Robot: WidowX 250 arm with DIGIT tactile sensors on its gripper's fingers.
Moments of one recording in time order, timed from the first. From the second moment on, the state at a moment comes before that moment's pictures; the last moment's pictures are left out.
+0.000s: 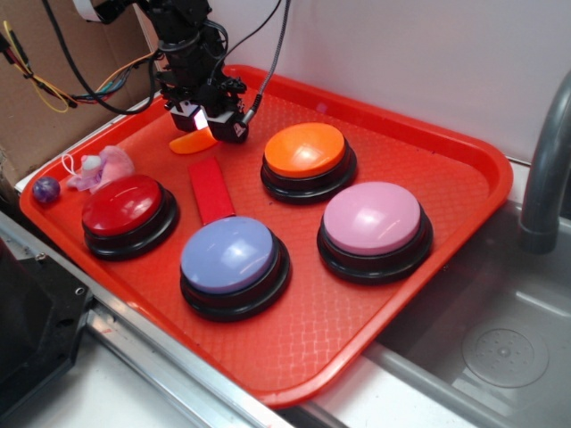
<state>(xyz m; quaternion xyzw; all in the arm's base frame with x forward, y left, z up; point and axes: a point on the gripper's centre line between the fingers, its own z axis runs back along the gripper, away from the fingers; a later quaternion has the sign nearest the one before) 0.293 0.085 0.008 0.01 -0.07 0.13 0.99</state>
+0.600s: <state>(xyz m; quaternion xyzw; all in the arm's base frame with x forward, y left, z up) 0.302 0.071 0.062 -0.02 -0.08 0.14 0.99</state>
